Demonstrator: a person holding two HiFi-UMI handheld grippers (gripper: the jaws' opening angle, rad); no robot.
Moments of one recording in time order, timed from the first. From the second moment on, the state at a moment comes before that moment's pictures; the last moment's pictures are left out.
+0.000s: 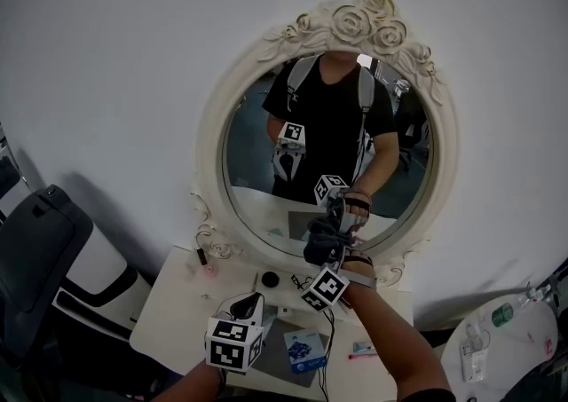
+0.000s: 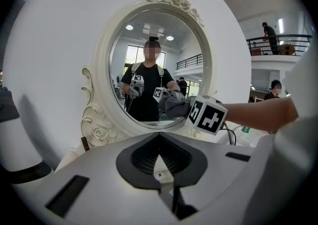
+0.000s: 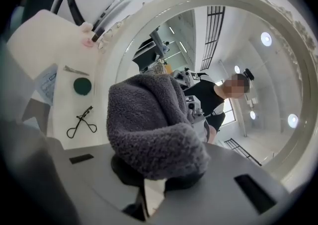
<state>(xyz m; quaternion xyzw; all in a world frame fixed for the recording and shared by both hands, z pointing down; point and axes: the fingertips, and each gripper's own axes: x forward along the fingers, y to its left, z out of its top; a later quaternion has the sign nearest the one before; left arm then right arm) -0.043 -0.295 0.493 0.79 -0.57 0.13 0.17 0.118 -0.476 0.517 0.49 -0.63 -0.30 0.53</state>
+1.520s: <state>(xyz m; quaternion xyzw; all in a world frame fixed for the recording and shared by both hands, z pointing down) -0.084 -0.296 0.491 0.78 -0.60 0.10 0.17 0.054 -0.474 0.097 0.59 -0.56 -0.48 0.33</state>
